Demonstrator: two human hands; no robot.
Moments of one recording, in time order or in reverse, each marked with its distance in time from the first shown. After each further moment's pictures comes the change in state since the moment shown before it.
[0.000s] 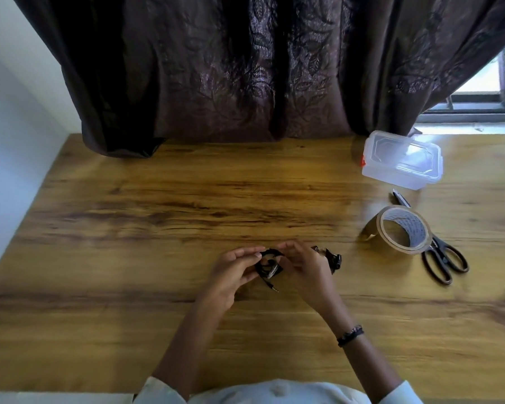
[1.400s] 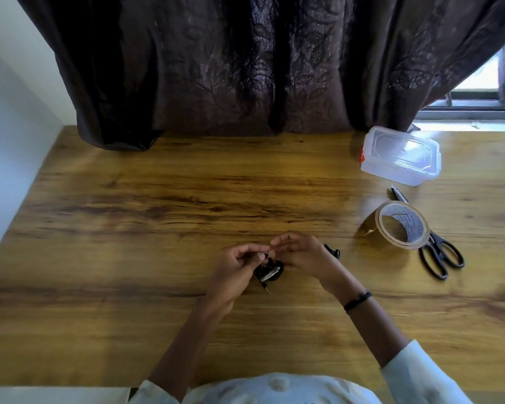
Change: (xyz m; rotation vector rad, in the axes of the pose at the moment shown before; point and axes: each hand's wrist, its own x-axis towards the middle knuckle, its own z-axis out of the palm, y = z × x) left_hand -0.009 -0.013 -0.001 0.271 0.002 0.338; right_hand 0.024 -0.026 -0.021 0.309 -0.360 0.383
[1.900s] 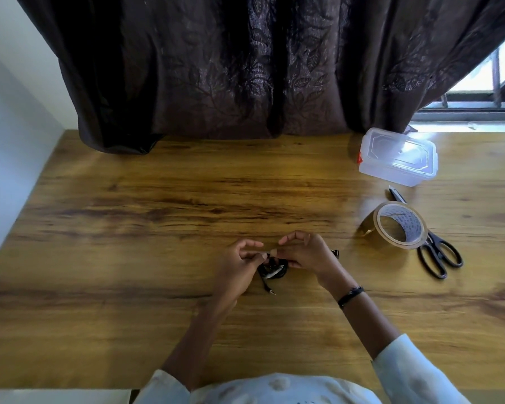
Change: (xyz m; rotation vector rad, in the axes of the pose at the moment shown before) left_hand 0.015 -0.011 0.007 0.127 0.090 -0.050; right_hand 0.011 0.011 -0.003 0.103 0.150 0.078
